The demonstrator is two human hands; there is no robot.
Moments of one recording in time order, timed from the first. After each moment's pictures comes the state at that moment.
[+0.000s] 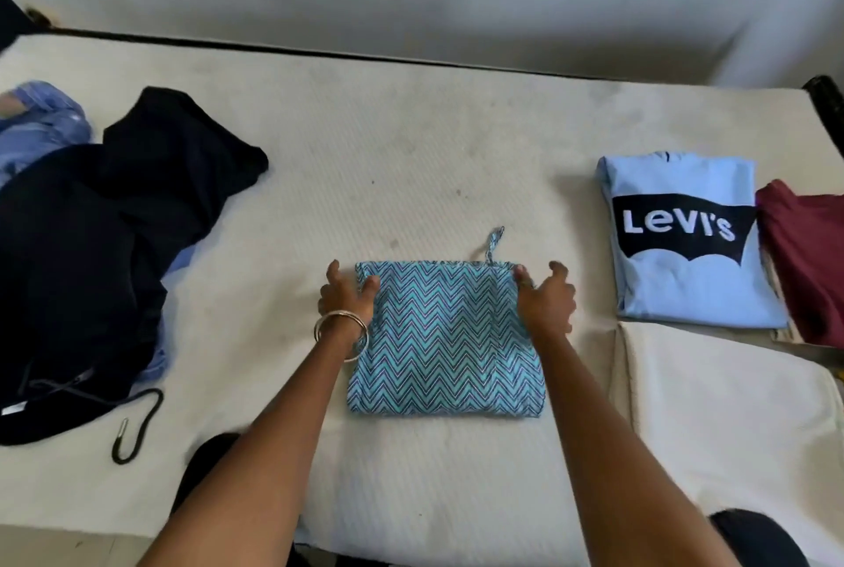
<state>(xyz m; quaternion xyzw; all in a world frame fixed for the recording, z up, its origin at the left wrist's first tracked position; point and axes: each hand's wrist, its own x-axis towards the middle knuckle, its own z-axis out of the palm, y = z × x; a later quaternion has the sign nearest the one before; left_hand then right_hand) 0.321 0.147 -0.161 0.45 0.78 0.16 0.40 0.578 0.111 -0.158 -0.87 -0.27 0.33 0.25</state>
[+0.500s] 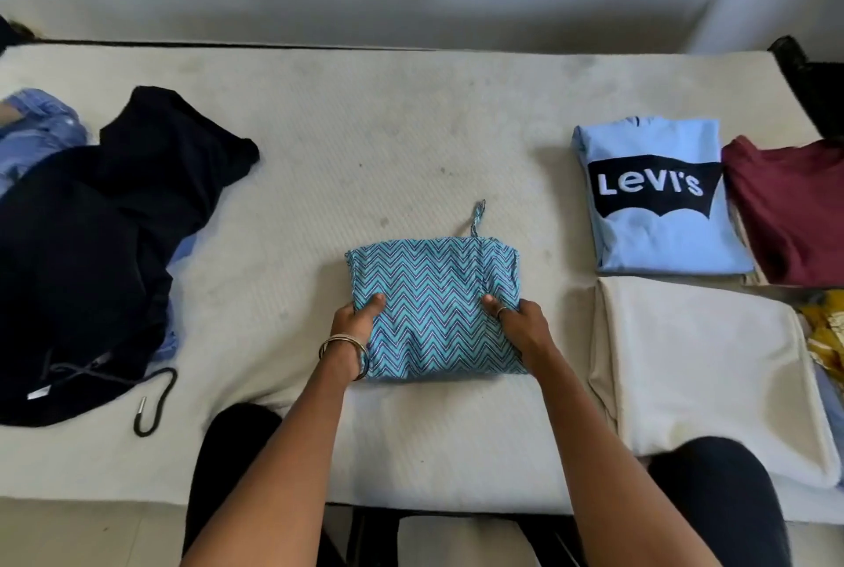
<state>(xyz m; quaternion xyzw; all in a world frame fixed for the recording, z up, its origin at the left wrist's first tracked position) 0.325 0.069 -0.163 0.23 0.69 0.30 0.62 0.569 0.029 -0.181 -0.76 -0.23 0.53 0.29</state>
